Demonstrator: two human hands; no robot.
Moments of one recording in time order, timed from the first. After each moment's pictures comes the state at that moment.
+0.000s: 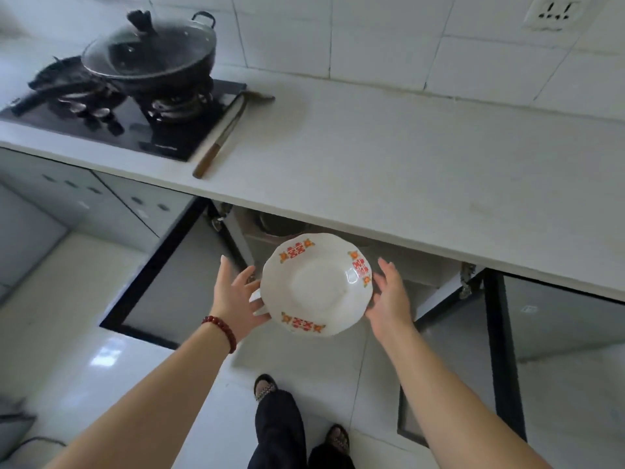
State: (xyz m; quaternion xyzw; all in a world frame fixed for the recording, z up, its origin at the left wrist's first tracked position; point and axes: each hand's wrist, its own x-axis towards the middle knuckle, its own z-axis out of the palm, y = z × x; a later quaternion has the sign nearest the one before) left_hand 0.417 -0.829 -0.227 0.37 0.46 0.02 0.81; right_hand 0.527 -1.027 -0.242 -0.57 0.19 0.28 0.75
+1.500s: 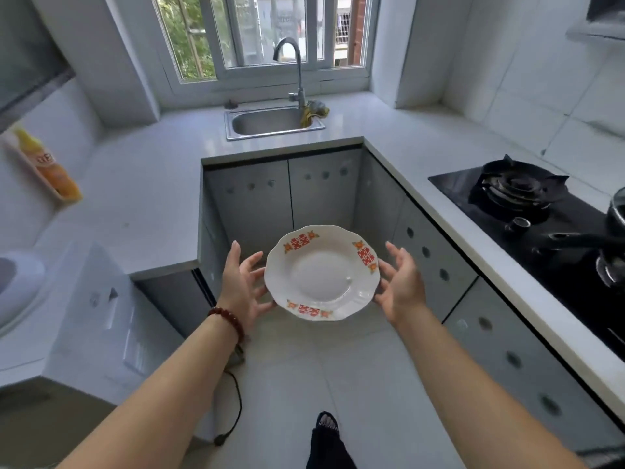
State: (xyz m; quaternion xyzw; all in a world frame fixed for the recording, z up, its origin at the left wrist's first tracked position) left_hand -0.019 -0.287 -0.133 0.23 0.54 0.47 0.66; right_hand 0.212 -0.291 -0.152 -0.52 -0.18 0.59 0.59
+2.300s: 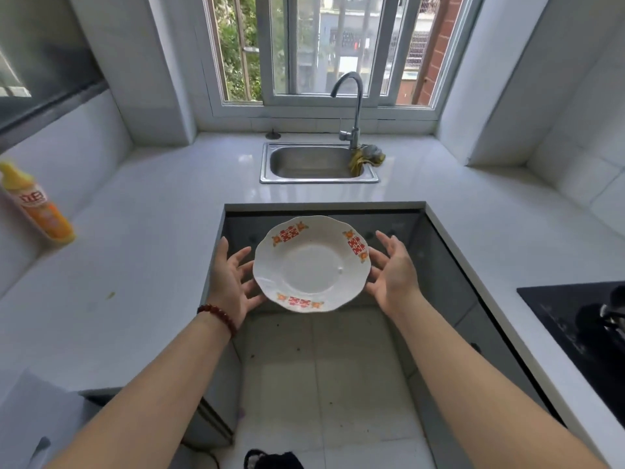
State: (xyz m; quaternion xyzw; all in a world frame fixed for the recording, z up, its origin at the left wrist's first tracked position) left_hand -0.080 0.033 -0.112 0.17 0.56 0.58 0.57; right_hand 0.145 0.083 -0.116 -0.49 -0.27 0.63 0.53
